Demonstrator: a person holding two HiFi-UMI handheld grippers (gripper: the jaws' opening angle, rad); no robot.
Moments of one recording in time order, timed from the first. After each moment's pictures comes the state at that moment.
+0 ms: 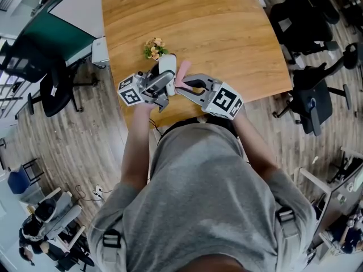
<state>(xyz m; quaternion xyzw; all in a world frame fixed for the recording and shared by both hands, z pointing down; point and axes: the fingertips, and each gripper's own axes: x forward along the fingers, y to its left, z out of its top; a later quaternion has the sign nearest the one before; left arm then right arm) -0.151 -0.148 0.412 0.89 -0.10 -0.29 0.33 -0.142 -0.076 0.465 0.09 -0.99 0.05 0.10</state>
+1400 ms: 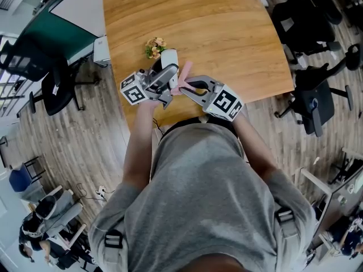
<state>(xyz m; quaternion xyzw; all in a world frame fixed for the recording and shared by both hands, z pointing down) -0.148 -0.169 0.411 0.89 -0.16 -0.28 0.32 -0.134 -0.083 0.490 0.12 -0.98 0.06 0.11</state>
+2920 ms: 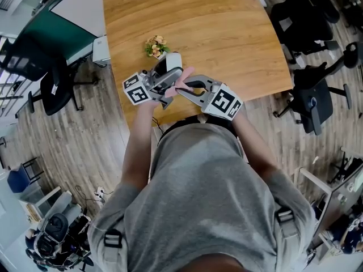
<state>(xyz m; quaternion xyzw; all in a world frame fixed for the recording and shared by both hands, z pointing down) -0.138 -0.150 0.433 0.91 -0.16 -0.23 0.31 -0.145 -0.061 0.476 0.08 -0.99 0.04 0.12</state>
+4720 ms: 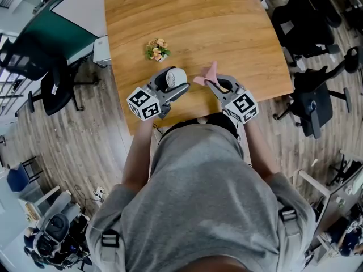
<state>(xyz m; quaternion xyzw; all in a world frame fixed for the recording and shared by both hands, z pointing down) -0.135 -0.130 0.492 0.93 -0.28 -0.03 0.22 -0.040 -0.114 0.529 0.26 -0.95 0.07 0.15</state>
